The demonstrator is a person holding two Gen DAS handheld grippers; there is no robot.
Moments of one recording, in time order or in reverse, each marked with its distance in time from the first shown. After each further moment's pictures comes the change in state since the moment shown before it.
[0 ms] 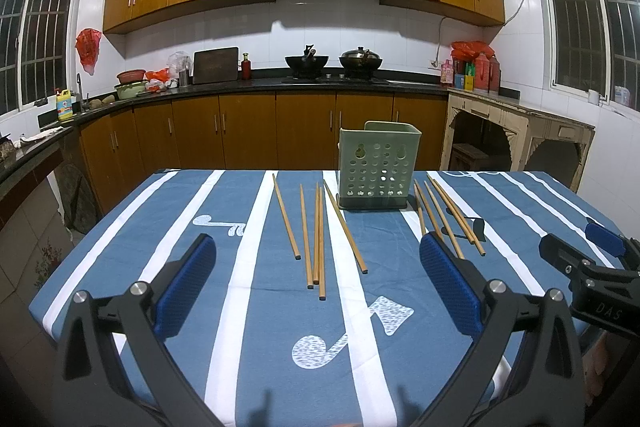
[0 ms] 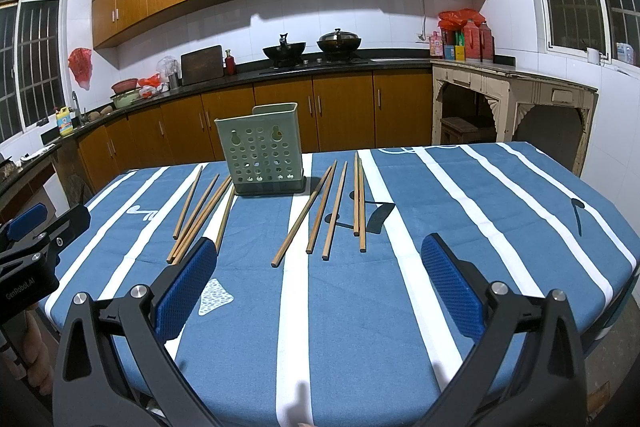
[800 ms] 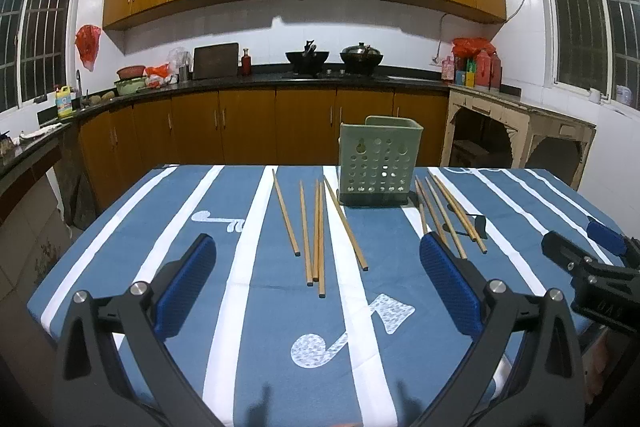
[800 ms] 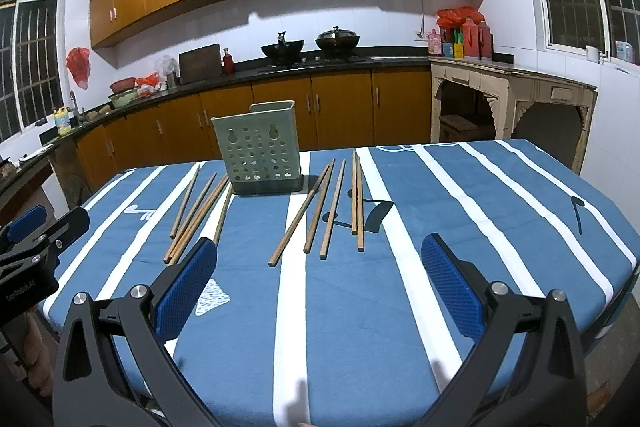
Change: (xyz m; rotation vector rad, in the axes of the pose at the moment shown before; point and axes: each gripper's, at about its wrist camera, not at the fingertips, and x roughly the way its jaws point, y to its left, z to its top) left arm 0.003 0.001 -0.003 -0.008 0.022 0.011; right arm 0.003 -0.005 -0.002 0.002 0.007 -0.006
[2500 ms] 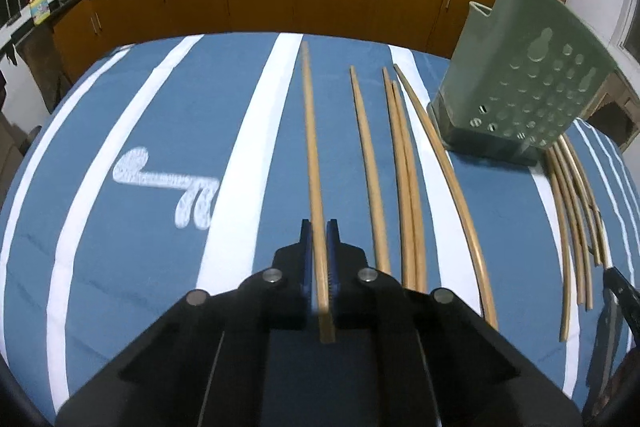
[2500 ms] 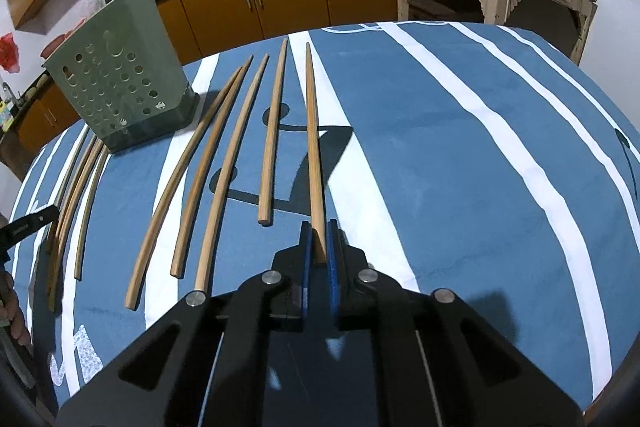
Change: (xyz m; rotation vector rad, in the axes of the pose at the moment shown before) left arm 0.254 0.058 0.003 -0.109 0.535 0.015; right arm 0.166 -0.067 -0.001 0.159 0.424 -0.114
